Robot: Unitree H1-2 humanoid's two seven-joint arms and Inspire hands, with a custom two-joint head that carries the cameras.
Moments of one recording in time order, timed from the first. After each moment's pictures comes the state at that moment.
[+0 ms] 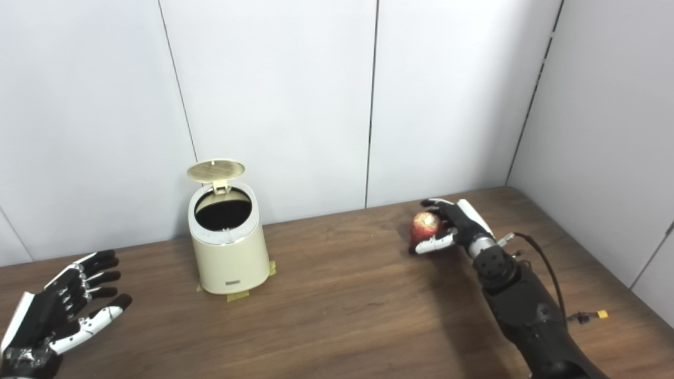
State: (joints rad) left arm -0.20 0.25 0.08 -0.05 0.00 0.00 -0.13; right arm -0.57 -0.53 0.08 0.70 -0.32 0.01 -0.04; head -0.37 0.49
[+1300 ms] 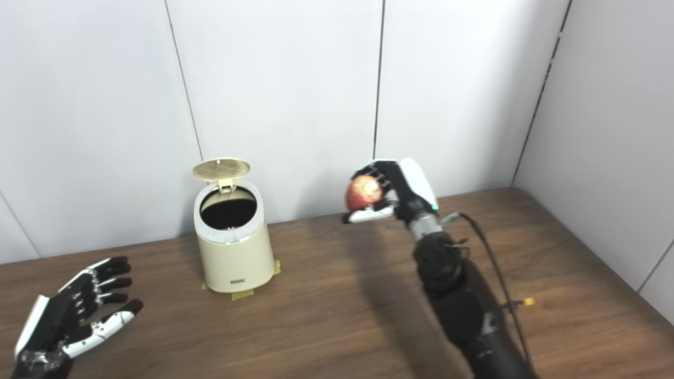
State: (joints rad) left arm -0.20 0.23 0.04 -0.01 0.03 -0.03 -0.13; right arm -0.57 -0.31 0.05 0.27 -0.36 0.06 -0.11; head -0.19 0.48
